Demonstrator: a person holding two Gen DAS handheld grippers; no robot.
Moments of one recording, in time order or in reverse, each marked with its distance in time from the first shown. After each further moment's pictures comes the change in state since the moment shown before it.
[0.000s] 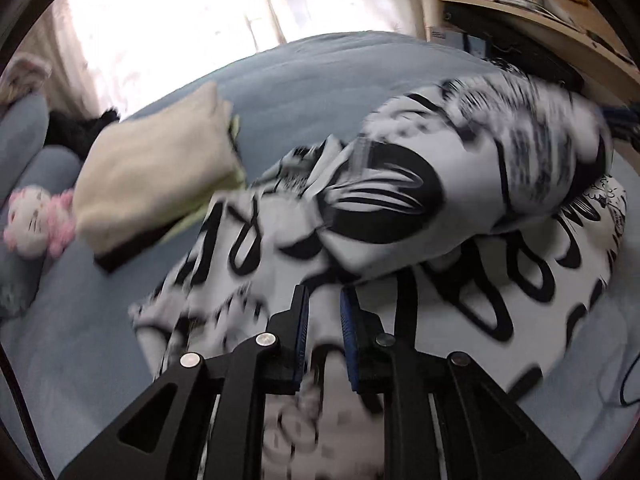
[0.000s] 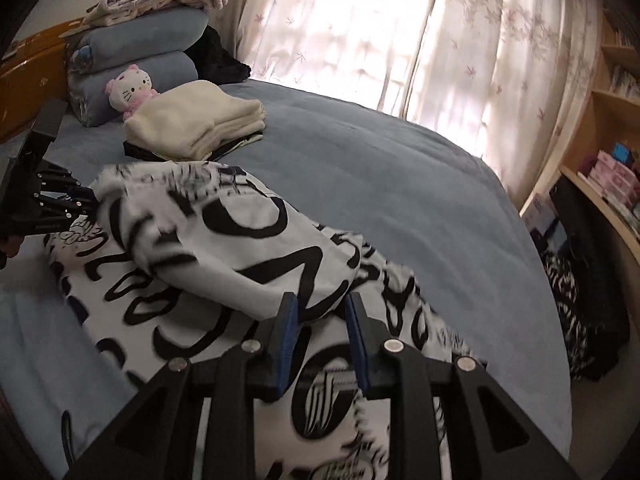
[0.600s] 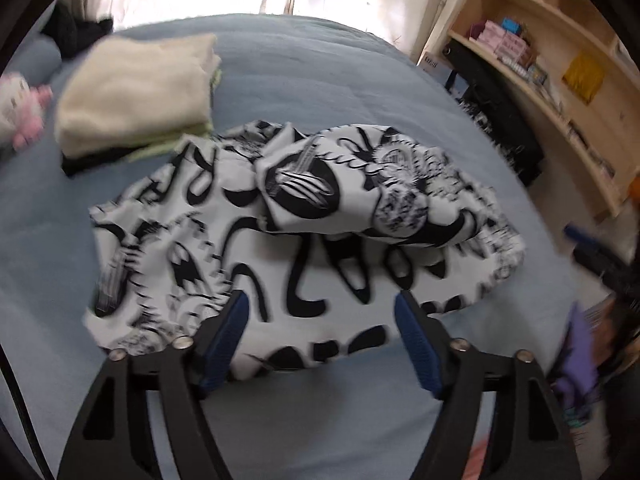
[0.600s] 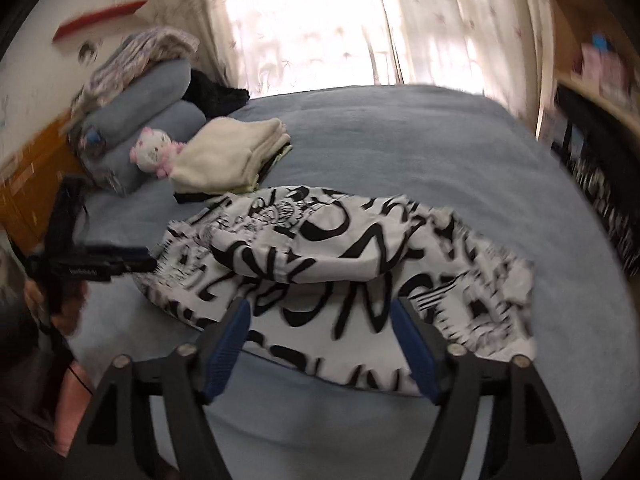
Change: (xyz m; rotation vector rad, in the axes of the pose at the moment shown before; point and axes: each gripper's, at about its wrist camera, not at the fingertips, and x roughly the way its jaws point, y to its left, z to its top) left arm -0.072 0.005 0.000 -0.326 0.108 -0.364; right arm -0.079 0.029 -0.018 0.351 0.051 0.232
